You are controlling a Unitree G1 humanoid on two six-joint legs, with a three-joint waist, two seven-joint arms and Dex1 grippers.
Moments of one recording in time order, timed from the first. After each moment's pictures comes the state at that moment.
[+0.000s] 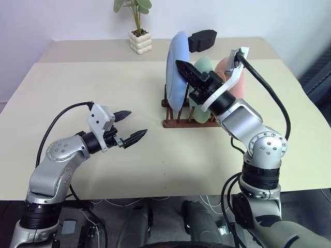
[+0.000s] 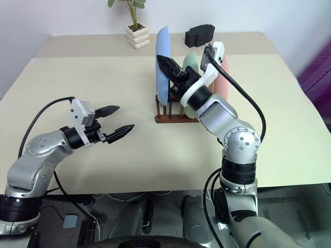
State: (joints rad) left arm -0.19 0.61 0.10 -0.36 -0.49 0.45 -0.74; right arm -0.63 -0.15 -0.15 -0.34 1.29 0.78 -0.16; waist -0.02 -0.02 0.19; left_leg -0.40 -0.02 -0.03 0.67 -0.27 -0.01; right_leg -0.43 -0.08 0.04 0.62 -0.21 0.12
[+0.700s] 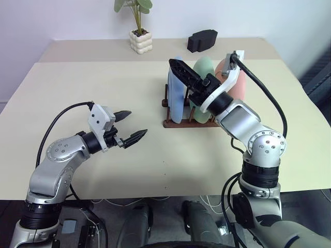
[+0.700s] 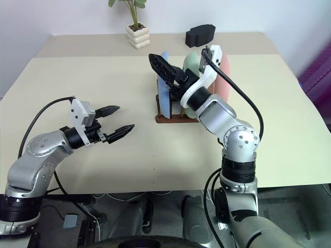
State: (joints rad) left arm -0.19 0.61 0.09 -0.37 -0.48 0.45 -0.74; right arm -0.65 -0.17 -0.14 -0.30 1.27 0.78 -0.16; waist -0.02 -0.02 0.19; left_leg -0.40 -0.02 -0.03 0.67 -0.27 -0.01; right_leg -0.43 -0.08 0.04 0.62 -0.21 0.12
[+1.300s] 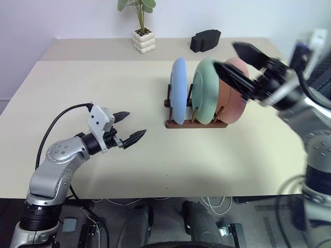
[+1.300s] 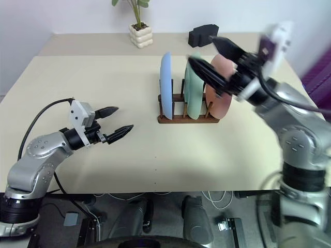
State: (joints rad) left arm -0.17 0.61 0.10 -0.36 -0.47 0.45 -0.72; right arm -0.44 -0.78 -0.32 -0.37 0.93 0.58 0.64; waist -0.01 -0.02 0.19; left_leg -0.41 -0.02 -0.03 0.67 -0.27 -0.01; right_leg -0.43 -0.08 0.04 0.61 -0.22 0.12
